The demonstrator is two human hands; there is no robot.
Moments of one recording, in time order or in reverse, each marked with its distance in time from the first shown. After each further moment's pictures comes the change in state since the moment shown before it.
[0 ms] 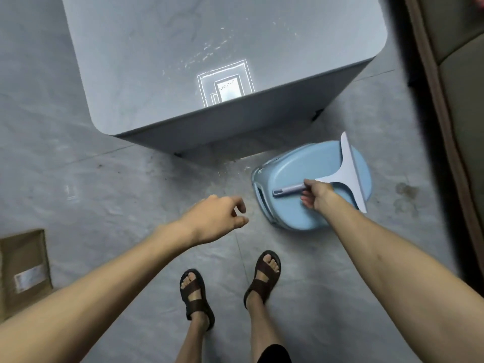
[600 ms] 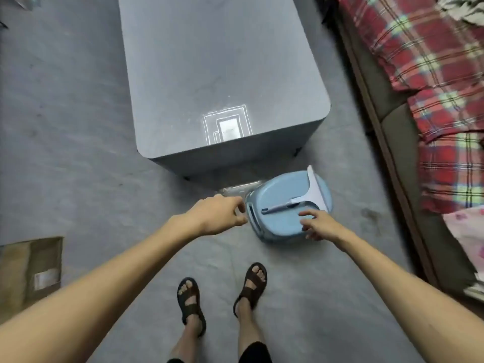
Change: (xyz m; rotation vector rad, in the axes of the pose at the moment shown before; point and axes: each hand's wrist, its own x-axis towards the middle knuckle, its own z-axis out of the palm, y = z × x) left_hand -0.139 0.085 -0.059 0.106 0.119 0.064; right_hand -0.224 0.002 -0.122 -0.737 -0.218 -0.438
